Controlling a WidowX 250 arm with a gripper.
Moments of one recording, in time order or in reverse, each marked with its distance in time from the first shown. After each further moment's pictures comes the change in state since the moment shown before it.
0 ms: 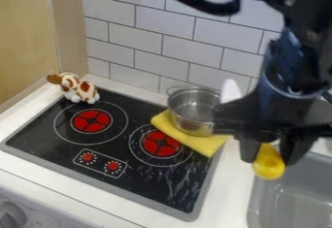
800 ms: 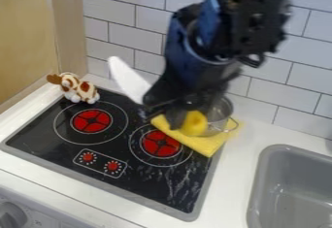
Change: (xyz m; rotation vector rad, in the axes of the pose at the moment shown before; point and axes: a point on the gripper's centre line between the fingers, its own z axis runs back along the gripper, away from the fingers) arm 0.032 0.076 0.001 0.203 -0.157 0.636
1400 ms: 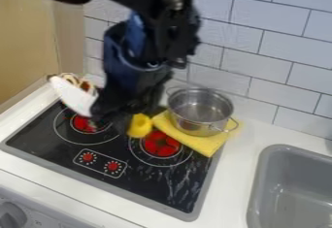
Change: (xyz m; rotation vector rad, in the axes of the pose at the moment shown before) arm 0.029 0.035 -0.036 0.074 0.027 0.220
